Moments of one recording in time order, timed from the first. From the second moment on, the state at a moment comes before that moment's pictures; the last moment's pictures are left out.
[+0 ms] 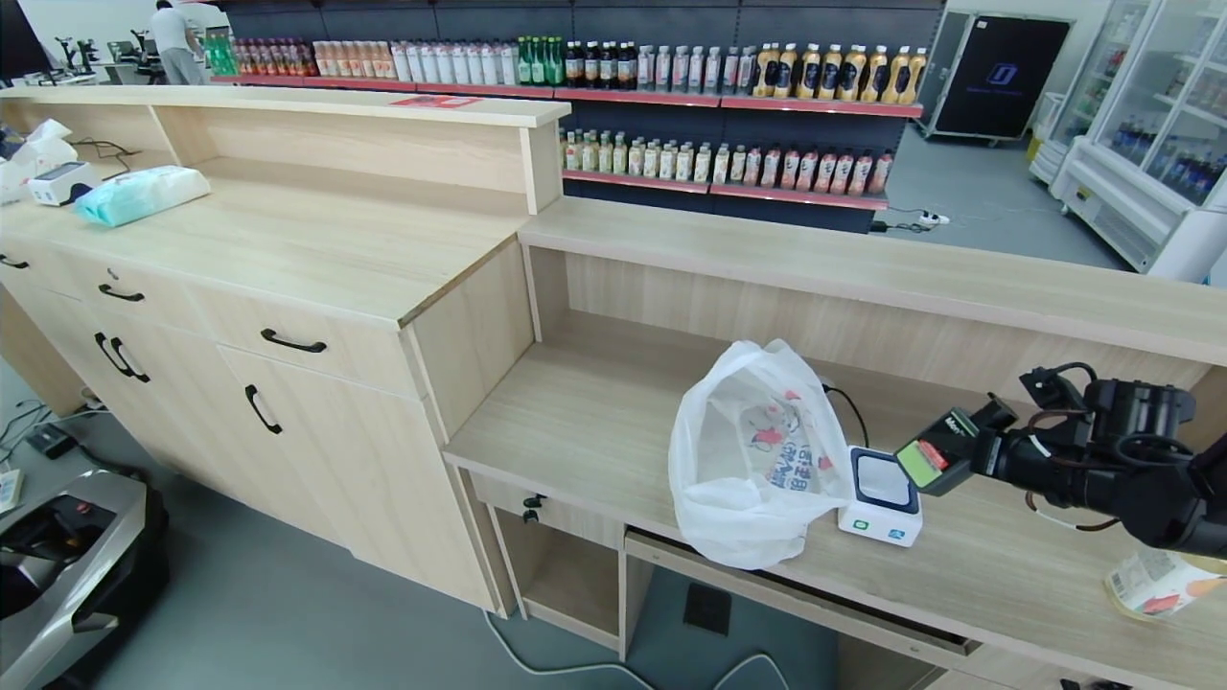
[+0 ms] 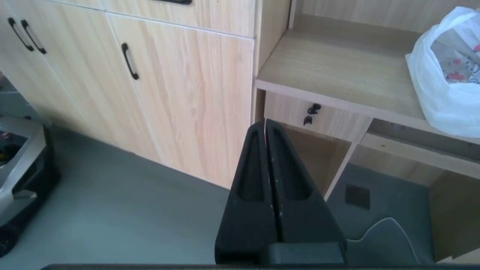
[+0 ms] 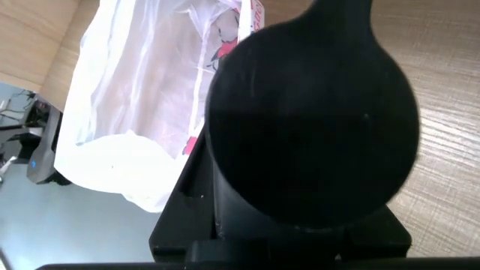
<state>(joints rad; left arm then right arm) 0.00 0.00 0.00 0.00 0.01 0.01 -0.28 2.17 -0.83 -0.89 0.63 0.13</state>
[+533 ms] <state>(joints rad) 0.00 0.00 0.00 0.00 0.01 0.01 -0.24 2.21 -0.91 -0.88 0.62 0.13</state>
